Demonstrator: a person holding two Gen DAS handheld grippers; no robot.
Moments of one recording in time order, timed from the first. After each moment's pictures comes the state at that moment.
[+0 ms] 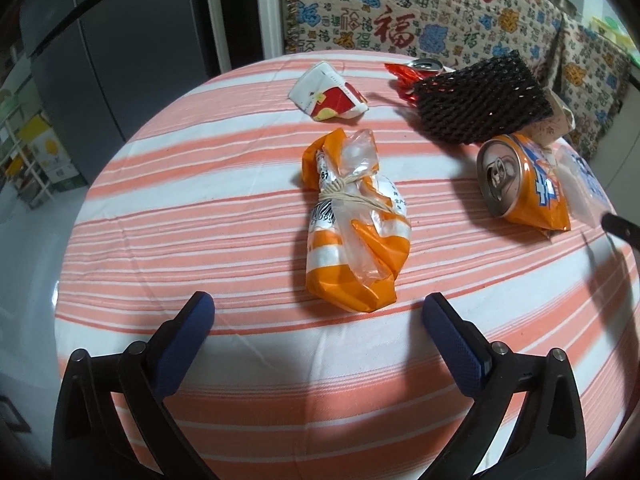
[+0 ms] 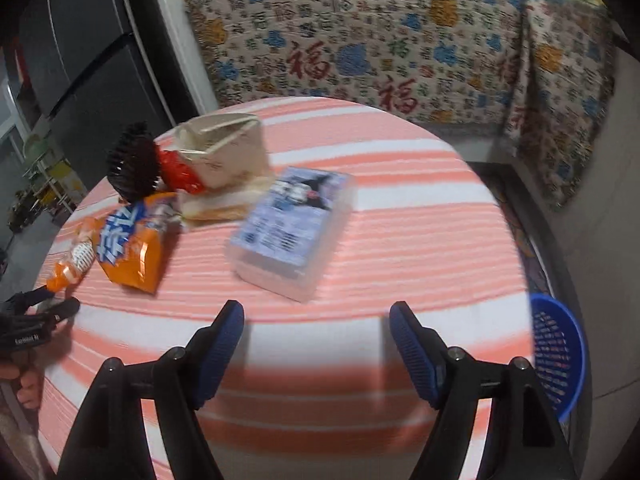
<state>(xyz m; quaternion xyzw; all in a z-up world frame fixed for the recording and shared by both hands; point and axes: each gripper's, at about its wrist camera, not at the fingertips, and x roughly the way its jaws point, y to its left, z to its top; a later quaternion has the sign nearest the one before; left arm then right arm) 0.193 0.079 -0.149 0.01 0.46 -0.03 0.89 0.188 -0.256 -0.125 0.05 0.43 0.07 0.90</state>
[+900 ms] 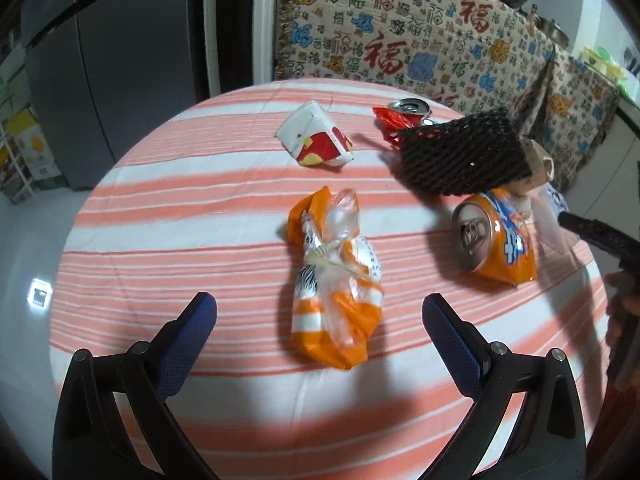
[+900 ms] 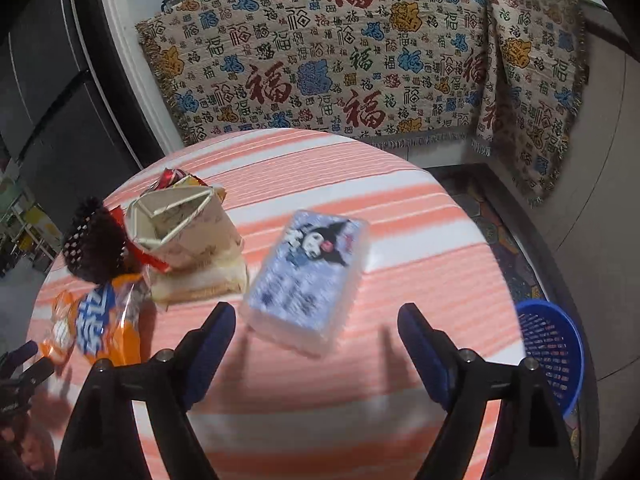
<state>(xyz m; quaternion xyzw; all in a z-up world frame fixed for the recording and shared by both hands) 0.204 0.080 -0.127 -0.03 0.44 -0.06 0.89 0.234 -0.262 -0.113 0.09 0.42 0.00 0.90</state>
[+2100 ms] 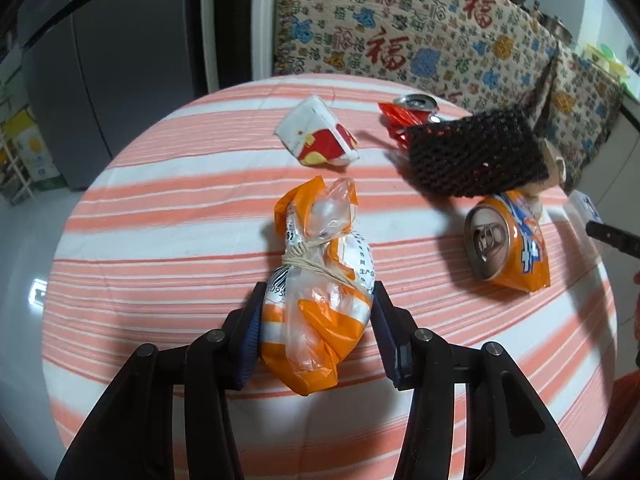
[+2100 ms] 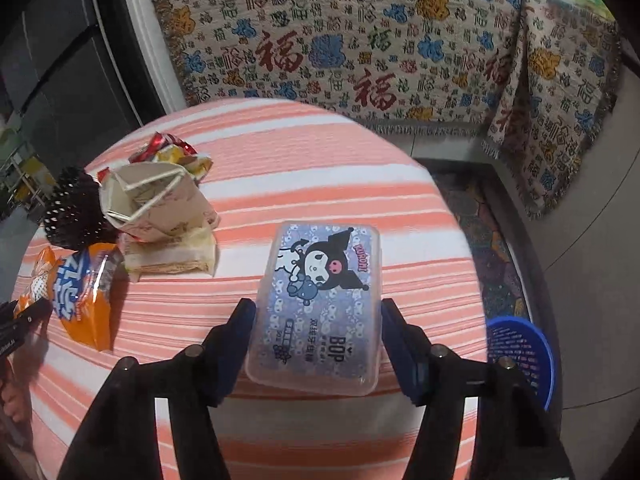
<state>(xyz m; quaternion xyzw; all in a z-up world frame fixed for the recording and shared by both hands) 0.213 0.081 -0.131 -0.03 0.44 -0.05 0.89 0.237 -0.282 -0.105 0.03 0.46 0.03 0.89</state>
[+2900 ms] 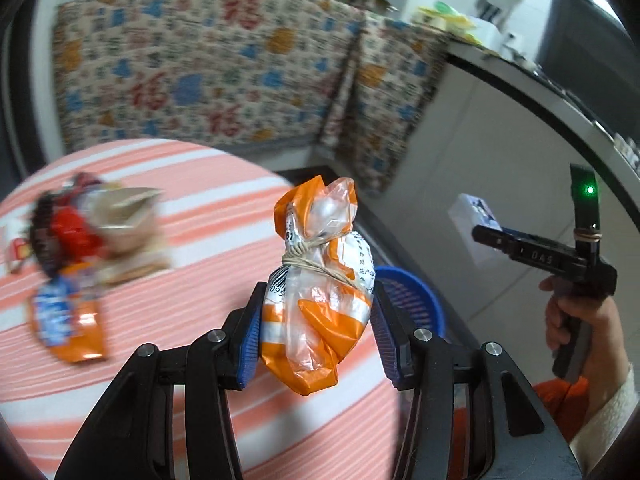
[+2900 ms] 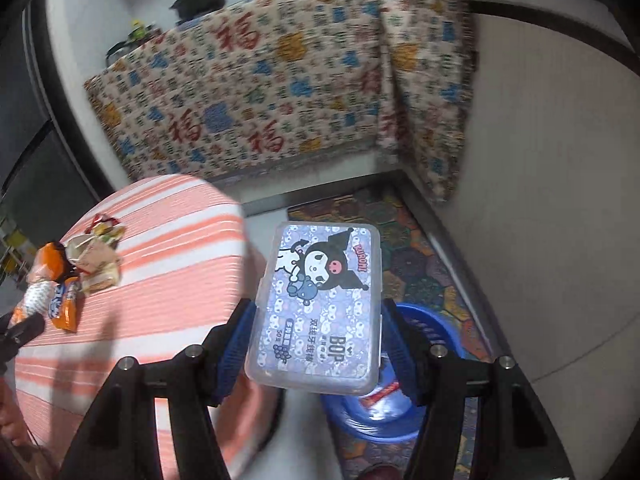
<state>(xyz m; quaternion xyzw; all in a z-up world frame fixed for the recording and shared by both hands) 0.172 -0.230 -0.053 -0.01 0.40 -0.32 0.86 0.129 -0.492 -0.058 0.10 0.40 -0.06 0.91</state>
